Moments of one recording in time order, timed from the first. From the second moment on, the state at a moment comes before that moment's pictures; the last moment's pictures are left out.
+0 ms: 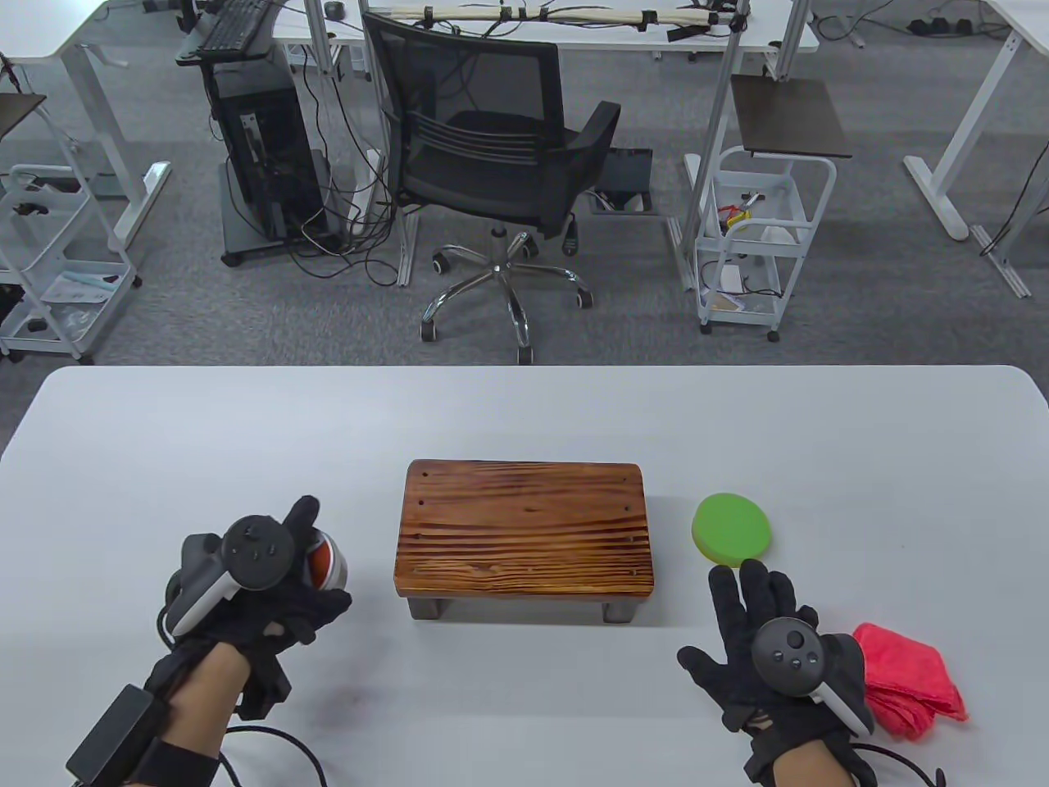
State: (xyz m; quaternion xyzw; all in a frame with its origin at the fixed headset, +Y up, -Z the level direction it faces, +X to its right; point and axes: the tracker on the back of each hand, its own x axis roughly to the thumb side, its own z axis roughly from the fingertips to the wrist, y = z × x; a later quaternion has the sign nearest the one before) left_hand -0.285 -0.683 -0.348 -0.09 -0.05 0.15 0.98; right_hand 0.253 -0.756 -0.294 0.08 0.02 0.97 0.21
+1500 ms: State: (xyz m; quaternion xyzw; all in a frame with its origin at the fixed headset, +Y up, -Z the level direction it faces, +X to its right) left_hand -0.063 -0.794 -0.282 -0.20 -0.34 0.00 0.92; right_hand 0.254 -0.758 -0.295 0.08 0.04 0.97 0.22
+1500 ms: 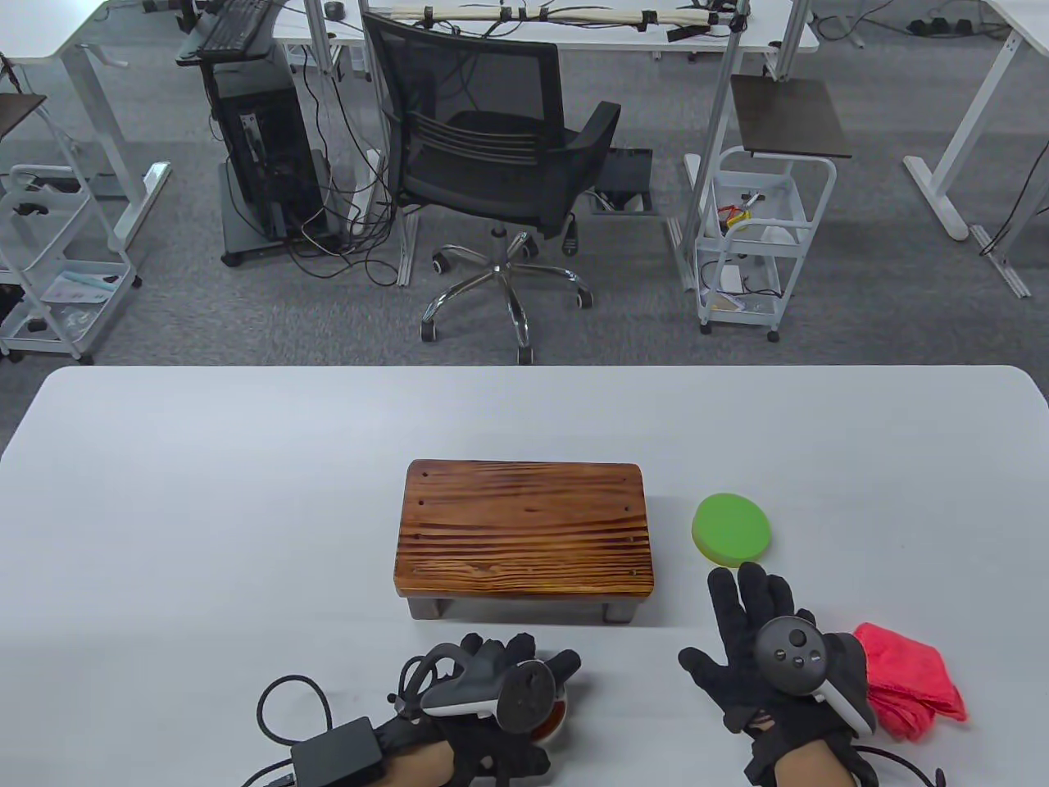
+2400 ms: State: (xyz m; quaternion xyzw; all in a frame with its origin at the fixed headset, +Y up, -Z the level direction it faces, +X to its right) left_hand -0.115 -0.779 -0.282 -0.29 -0.30 0.05 0.91; right_hand 0.237 -0.753 -0.289 0.12 0.07 0.97 0.19
